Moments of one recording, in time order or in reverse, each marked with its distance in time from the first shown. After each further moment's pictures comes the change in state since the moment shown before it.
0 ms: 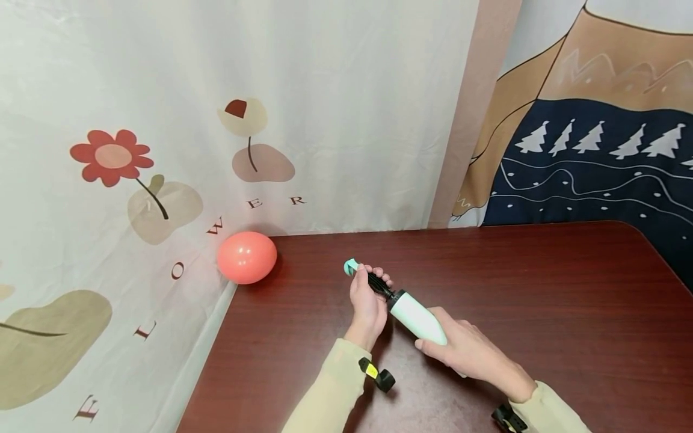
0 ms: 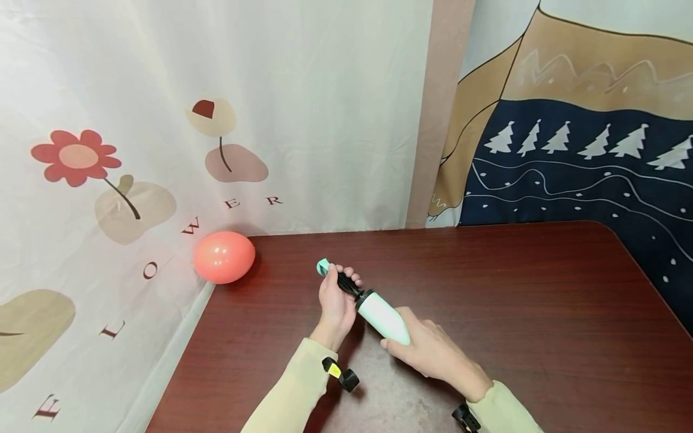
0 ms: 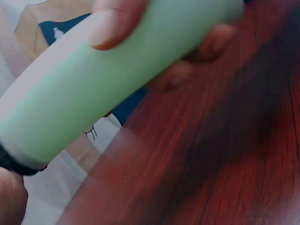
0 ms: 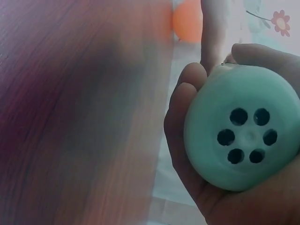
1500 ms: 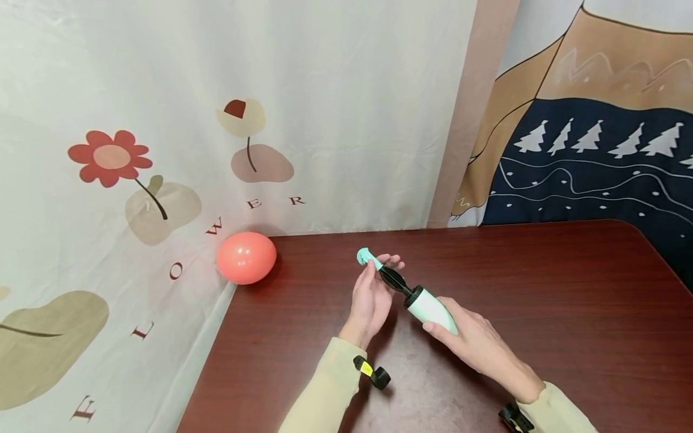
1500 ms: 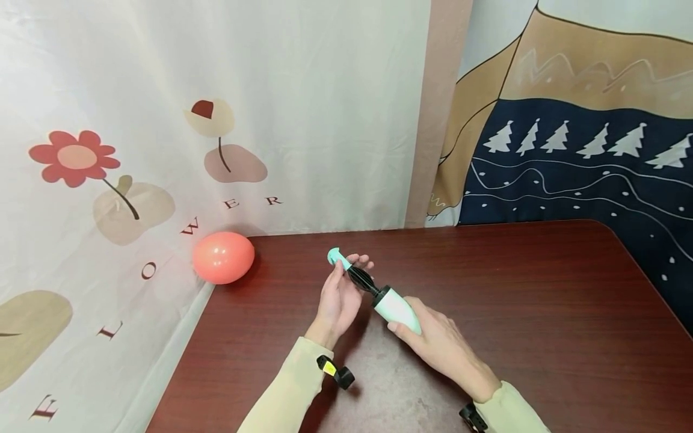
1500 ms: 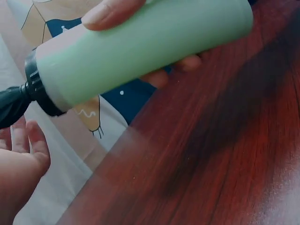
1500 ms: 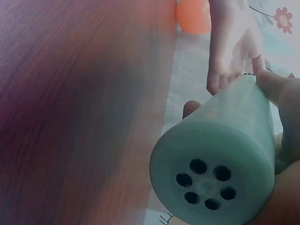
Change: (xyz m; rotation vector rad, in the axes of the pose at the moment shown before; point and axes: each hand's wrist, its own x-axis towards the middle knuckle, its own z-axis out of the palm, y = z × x) left_hand -0.006 0.011 -0.001 0.032 -0.380 -0.101; right_hand -0.002 0.008 -0.006 -0.105 0.244 -0.111
